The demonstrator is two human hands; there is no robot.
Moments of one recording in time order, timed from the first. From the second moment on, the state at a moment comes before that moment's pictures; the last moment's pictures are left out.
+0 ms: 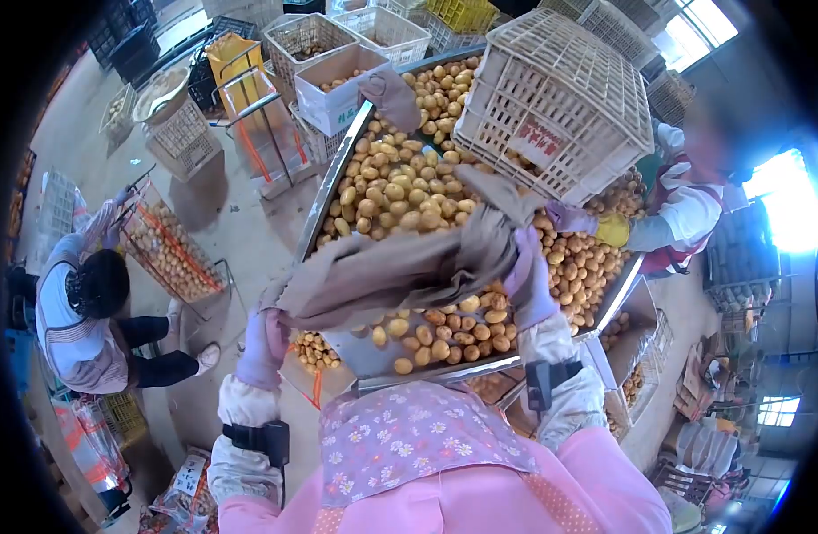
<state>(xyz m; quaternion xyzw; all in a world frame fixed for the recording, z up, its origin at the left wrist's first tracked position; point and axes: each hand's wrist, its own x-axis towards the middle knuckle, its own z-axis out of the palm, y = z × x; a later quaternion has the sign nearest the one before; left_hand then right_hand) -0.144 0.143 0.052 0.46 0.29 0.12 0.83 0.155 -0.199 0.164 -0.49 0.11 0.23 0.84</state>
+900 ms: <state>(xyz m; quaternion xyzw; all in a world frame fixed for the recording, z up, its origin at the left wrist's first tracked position) -0.097 0.120 0.122 0.14 0.25 0.13 0.95 0.136 -0.384 0.112 -0.61 0.22 0.02 0.76</state>
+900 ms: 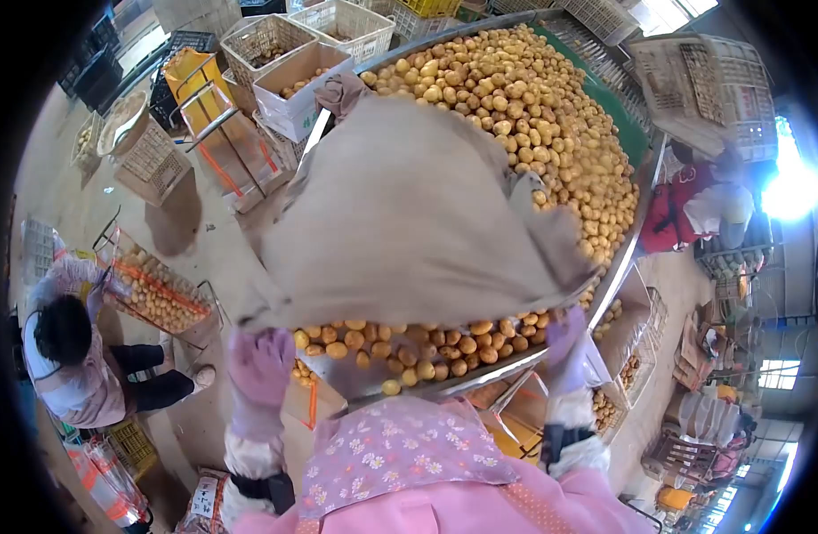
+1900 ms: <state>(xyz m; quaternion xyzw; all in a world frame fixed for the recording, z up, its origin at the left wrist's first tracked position) 0.180 0.062 0.002 0.97 -0.04 -0.11 0.20 0.294 -0.196 0.002 -0.92 -0.35 0.15 0.13</state>
